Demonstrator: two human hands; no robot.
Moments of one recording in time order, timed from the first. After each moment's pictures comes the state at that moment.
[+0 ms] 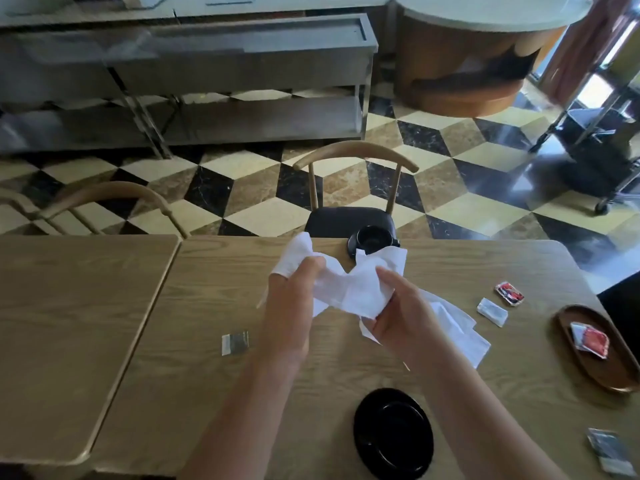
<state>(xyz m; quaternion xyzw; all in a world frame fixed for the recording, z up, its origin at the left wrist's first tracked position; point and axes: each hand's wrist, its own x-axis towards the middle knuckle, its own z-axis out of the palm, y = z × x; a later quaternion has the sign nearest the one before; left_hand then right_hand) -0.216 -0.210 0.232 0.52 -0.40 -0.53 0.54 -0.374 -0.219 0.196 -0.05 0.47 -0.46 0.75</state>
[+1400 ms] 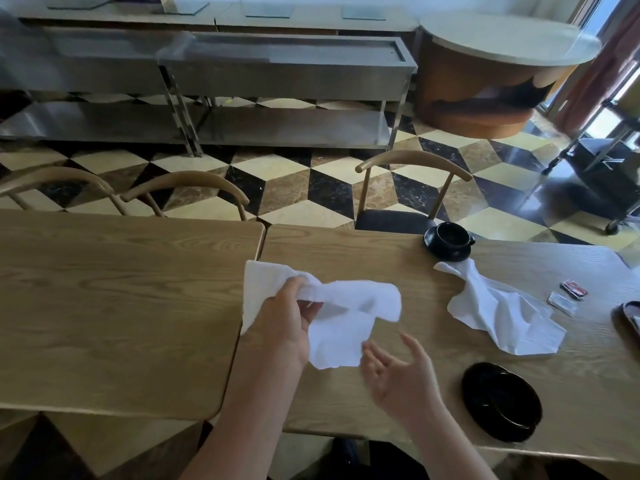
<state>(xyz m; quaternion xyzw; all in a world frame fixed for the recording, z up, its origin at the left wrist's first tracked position) 0.076 -0.137 0.198 0.51 -0.06 -0.60 0.61 -0.112 -0.083 0.131 0.12 0.39 -0.41 0.81</state>
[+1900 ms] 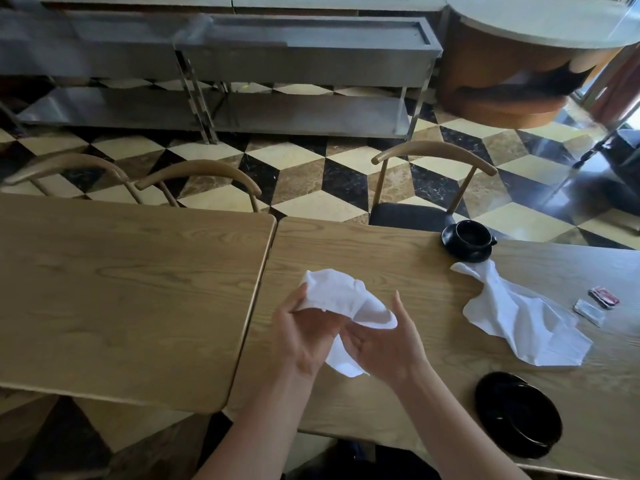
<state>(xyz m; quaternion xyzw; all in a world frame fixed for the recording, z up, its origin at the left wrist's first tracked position) 0.075 -0.140 0.168 0.21 0.03 -0.78 0.58 -0.084 -0.144 0.127 0.11 0.32 -0.40 0.86</state>
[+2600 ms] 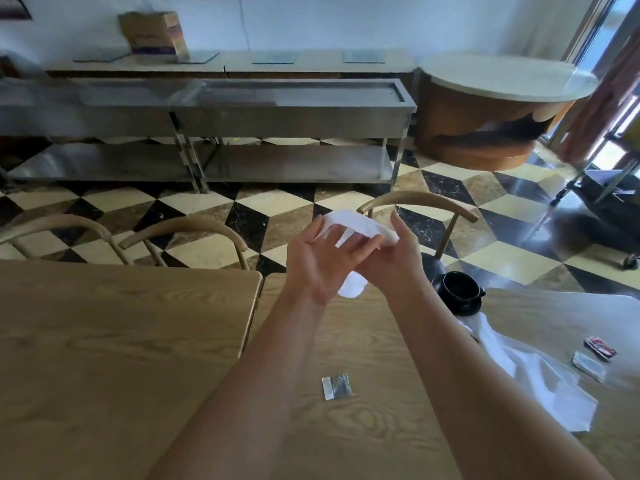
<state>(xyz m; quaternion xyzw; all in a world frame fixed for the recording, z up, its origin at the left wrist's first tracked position) 0.039 -0.310 0.279 0.19 -0.09 -0.78 0.59 -0.092 -0.336 0.273 -0.02 0.29 -0.54 0.79</state>
